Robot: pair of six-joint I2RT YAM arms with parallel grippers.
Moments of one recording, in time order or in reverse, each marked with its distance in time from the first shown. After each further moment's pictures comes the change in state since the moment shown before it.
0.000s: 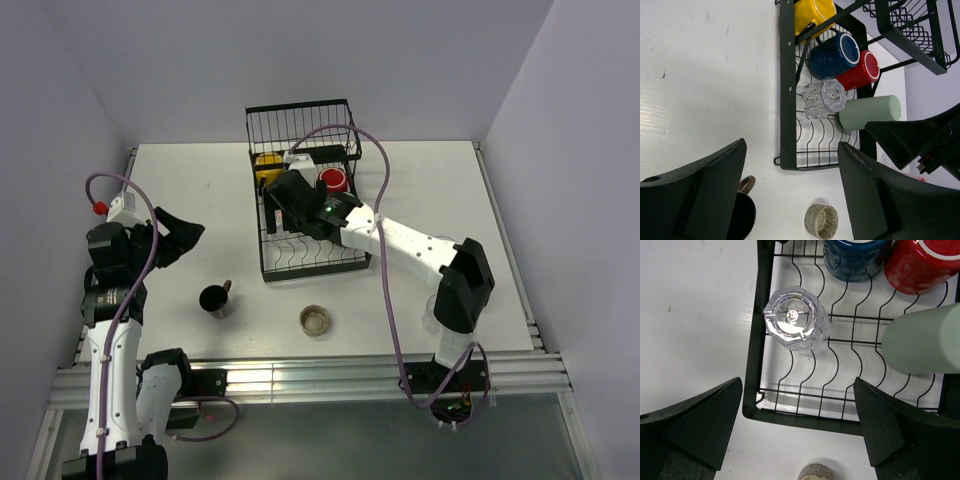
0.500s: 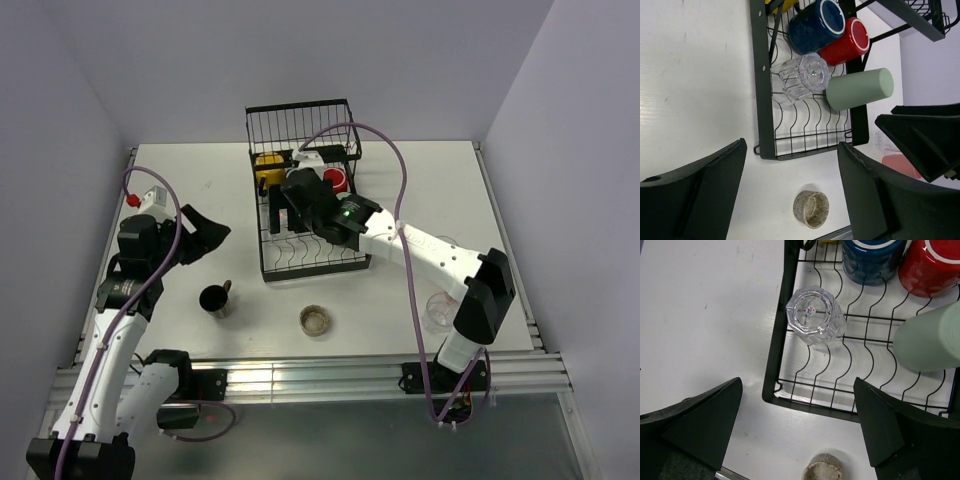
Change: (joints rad) left arm -0.264 0.061 0.000 0.037 -0.133 -0.064; right arm 0.002 -0.126 -0.086 0.050 -0.071 0.004
